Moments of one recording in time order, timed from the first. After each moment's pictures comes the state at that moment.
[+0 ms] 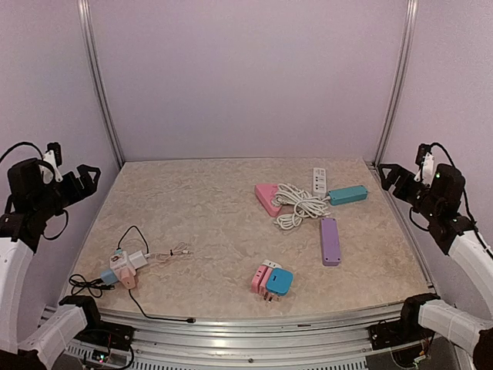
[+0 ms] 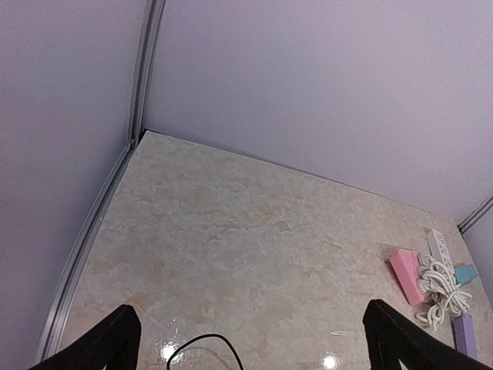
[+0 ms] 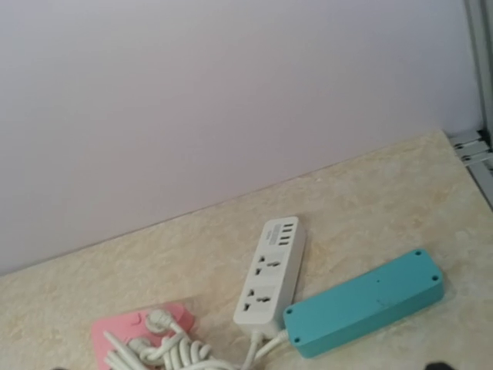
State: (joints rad) left arm 0.17 0.66 0.83 -0.46 0.22 -0.28; right arm 0.02 0.79 0.61 0.04 -0.16 0.41
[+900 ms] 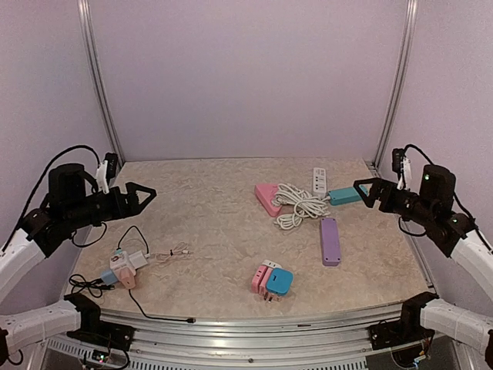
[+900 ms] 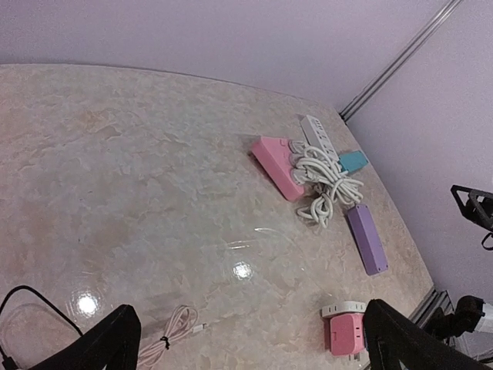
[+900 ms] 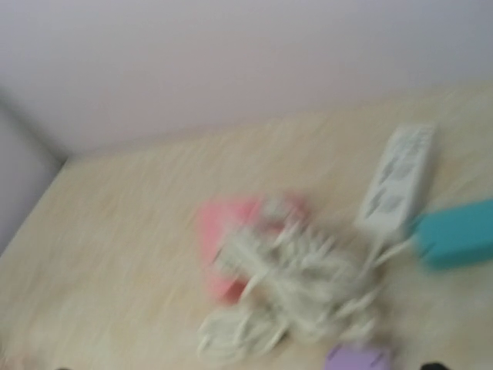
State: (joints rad) left arm -0.34 0.75 0.74 -0.36 0.25 -0.45; right arm 0.20 0.75 0.65 -0.13 -0.29 0.38
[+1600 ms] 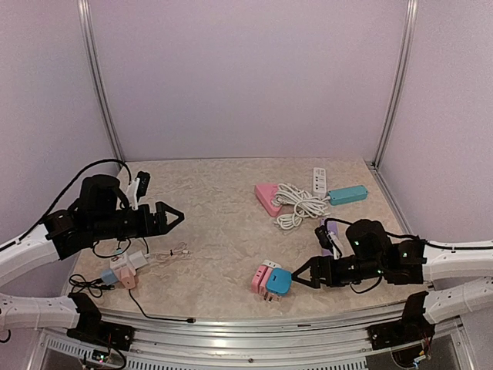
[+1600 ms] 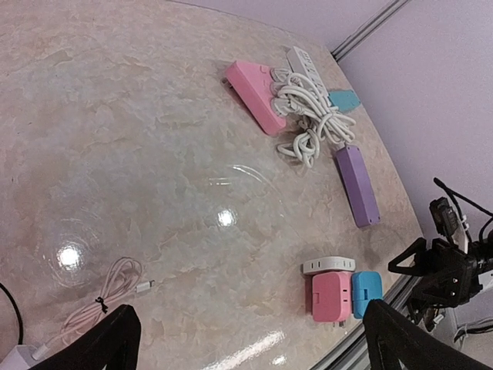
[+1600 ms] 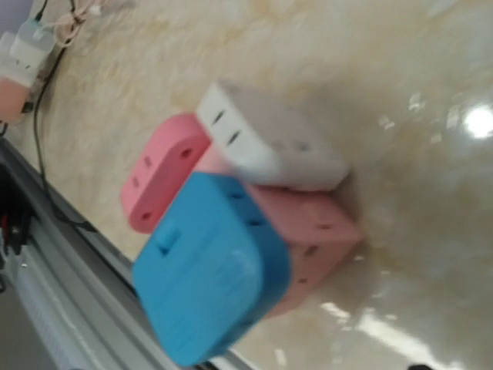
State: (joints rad) left arm -0.65 0.88 0.69 -0.31 0.12 -0.60; right arm 0.94 0.99 0.46 -0.13 -0.20 0.81
